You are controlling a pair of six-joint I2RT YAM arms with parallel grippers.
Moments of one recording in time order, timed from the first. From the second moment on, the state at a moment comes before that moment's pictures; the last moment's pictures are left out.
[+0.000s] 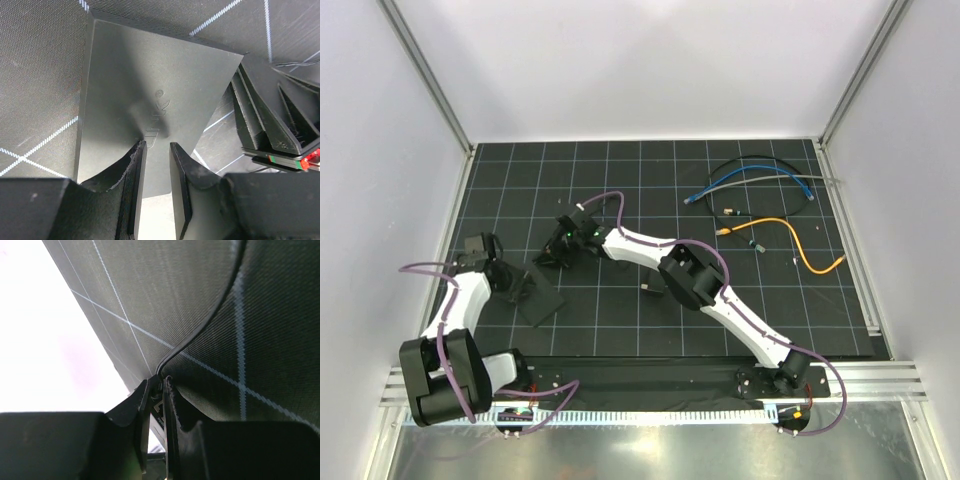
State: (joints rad) left arm 0.22 1.19 0.61 -0.59 0.11 -0.88; right arm 0.95 2.67 2.21 -0.21 -0.28 1.44
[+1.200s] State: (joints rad) left arm 0.24 1.12 0.56 -0.53 0.10 -0.95; right arm 0.95 2.55 1.83 0.22 -0.14 1.67
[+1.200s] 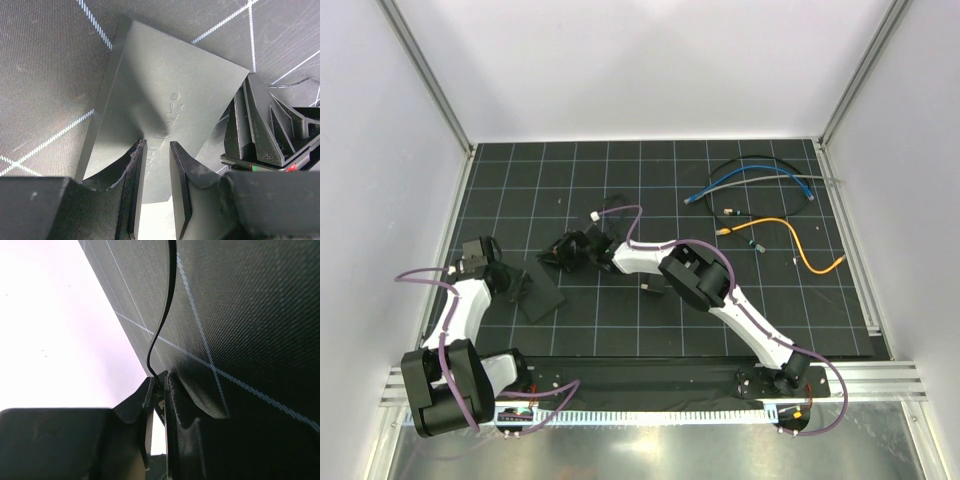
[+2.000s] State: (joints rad) left arm 0.24 1.09 0.64 -0.62 0.06 -0.82; right arm 0.91 2.54 1.81 0.21 -0.15 1.62
